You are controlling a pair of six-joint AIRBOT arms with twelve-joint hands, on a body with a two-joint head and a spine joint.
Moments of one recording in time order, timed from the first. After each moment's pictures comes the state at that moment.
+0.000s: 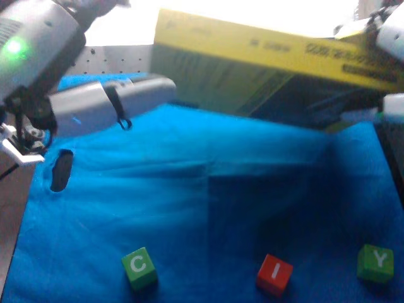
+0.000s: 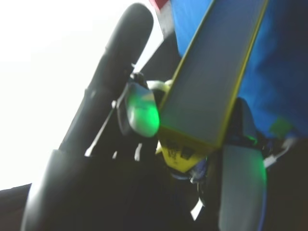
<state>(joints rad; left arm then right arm) 0.83 -0.90 0.95 -0.12 -1.26 1.12 -0.65 -0.80 0.96 0.07 0.64 -1.29</state>
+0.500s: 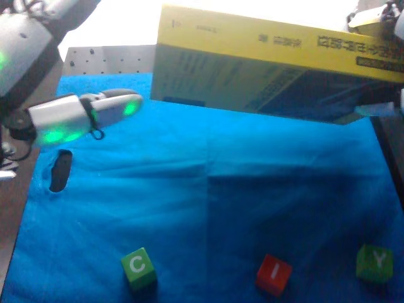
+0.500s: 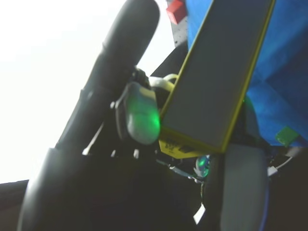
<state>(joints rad) 0.92 -0.85 0.93 -0.23 -1.25 1.15 -0.62 -0.72 0.91 0.01 0.63 -1.28</state>
